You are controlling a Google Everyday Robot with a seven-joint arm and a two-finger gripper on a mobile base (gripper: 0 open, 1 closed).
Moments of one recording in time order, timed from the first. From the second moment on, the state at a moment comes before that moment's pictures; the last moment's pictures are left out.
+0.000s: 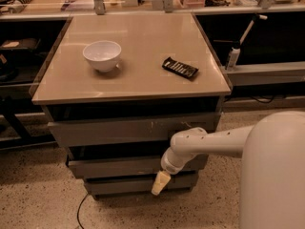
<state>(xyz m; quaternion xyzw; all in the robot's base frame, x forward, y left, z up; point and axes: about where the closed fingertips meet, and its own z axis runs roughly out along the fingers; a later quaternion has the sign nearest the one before) 0.532 -0.042 0.421 -0.55 0.82 0.13 0.12</state>
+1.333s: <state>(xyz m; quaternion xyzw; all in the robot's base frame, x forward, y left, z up) 0.431 -0.080 0.439 -0.57 0.80 0.17 0.02</state>
